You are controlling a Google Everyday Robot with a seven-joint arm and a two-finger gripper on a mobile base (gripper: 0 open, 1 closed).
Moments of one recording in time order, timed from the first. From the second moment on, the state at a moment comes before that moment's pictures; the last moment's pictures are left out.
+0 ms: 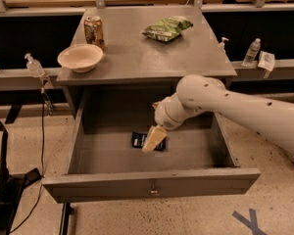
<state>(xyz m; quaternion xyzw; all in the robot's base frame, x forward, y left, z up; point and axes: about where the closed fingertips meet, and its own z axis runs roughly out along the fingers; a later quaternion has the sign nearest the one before) 0.619 -0.024 0.663 -0.61 0.73 0.11 0.28</state>
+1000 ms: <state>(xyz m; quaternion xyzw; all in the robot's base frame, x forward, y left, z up) 0.634 -0.043 0.592 -0.61 0.72 0.12 0.30</state>
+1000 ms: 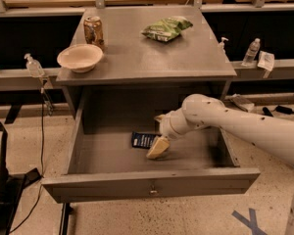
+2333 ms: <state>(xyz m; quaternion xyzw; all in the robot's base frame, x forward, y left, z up) 0.637 -0.042 0.590 -0.61 0.72 0.13 0.30</state>
